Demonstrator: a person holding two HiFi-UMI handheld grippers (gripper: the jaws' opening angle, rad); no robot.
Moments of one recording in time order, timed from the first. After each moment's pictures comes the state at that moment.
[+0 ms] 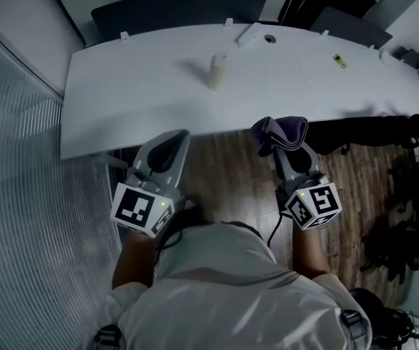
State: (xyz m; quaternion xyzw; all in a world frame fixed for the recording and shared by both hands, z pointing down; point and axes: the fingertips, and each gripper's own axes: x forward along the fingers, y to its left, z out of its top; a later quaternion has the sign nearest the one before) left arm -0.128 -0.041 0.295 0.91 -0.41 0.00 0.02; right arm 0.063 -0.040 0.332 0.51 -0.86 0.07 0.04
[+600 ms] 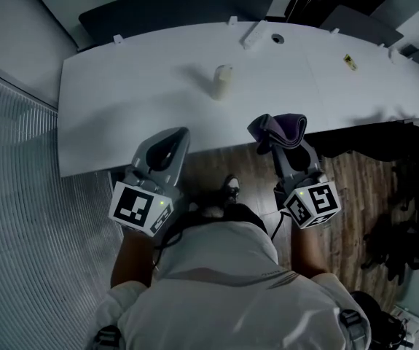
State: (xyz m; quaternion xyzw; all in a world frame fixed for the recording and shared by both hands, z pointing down) left arm -0.129 -0.150 0.313 0.92 -0.40 0.02 0.04; right arm 0.056 -0.145 0.353 0.51 -0.86 0.10 0.04
